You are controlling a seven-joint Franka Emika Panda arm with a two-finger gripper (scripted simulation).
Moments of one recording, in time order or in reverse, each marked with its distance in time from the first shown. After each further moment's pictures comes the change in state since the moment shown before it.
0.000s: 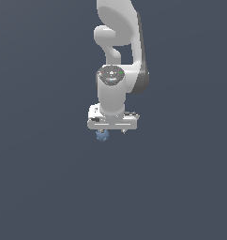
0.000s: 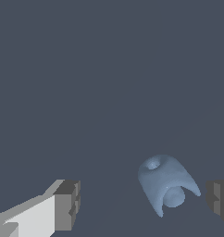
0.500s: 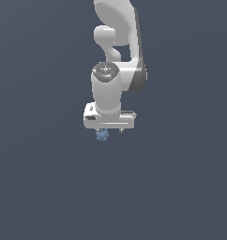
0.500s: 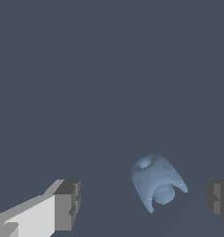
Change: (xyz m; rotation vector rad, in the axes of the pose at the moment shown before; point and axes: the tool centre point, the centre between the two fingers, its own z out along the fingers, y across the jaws) arm 0.003 0.012 -0.011 0.012 0.005 0.014
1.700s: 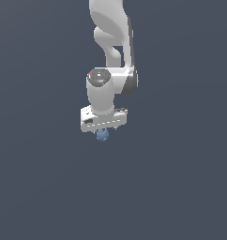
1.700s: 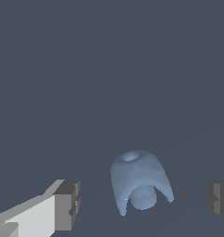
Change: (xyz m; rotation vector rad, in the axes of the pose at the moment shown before) arm -0.022 0.026 0.031 -0.010 0.004 -0.252
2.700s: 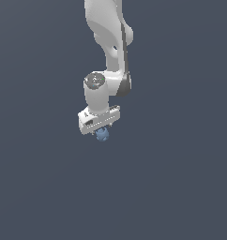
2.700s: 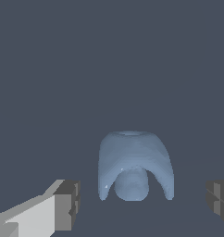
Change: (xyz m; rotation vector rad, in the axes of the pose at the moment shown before) arm -0.033 0.014 0.033 -0.007 0.003 -0.286
